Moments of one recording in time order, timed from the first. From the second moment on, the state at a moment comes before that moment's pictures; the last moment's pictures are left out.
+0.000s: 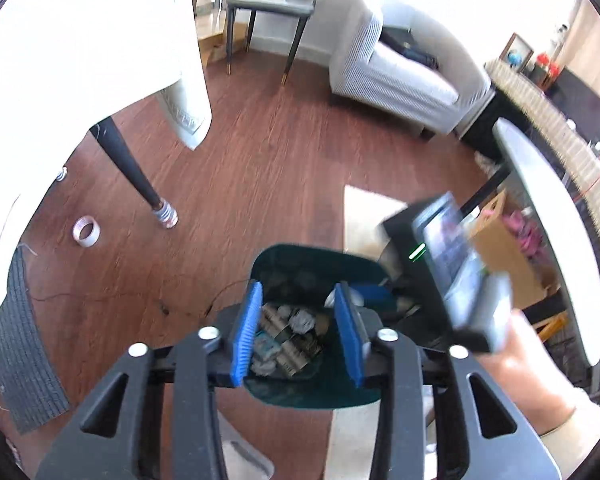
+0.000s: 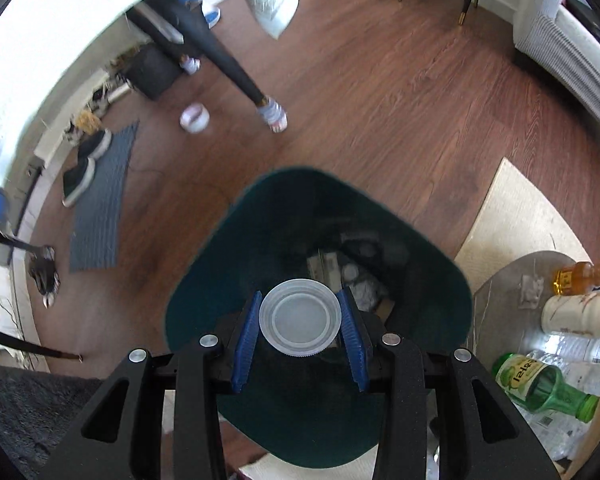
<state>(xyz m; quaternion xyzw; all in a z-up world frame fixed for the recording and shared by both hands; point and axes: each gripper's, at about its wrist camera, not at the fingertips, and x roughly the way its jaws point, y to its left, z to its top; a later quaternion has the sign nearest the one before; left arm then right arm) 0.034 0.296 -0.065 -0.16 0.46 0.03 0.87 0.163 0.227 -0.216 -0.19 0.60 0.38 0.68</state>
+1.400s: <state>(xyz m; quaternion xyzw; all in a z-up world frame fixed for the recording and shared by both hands) -0.009 0.223 0.034 -0.07 0.32 0.08 0.94 0.101 0.095 -0.028 -0.12 0.38 0.36 0.84</state>
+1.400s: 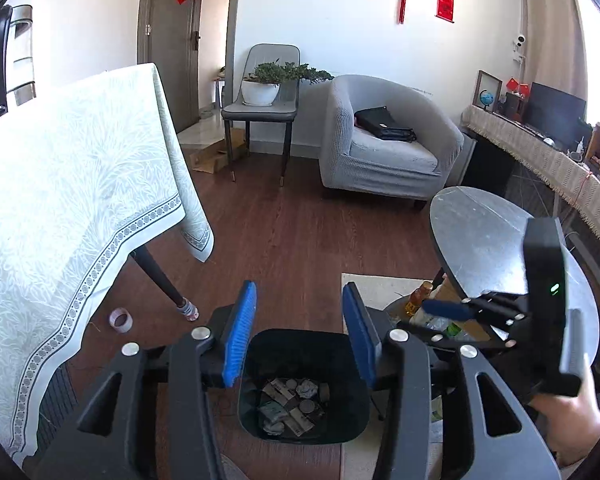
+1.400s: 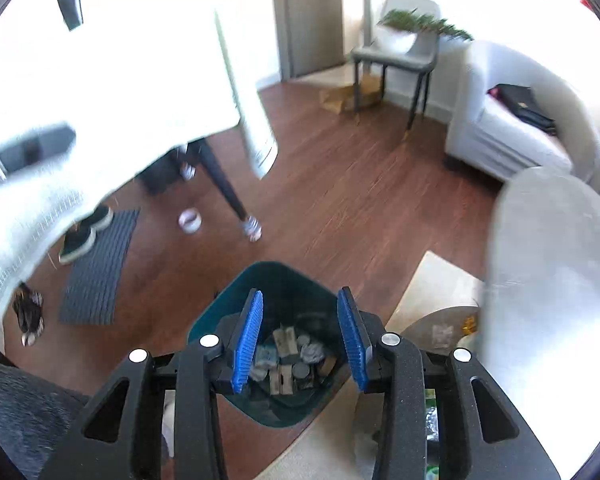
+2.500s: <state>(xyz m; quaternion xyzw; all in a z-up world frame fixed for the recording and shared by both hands) -0.080 0.162 0.030 -0.02 0.25 0.10 0.96 -0.002 -0.198 0.028 -0.05 0.26 0.16 0.95</state>
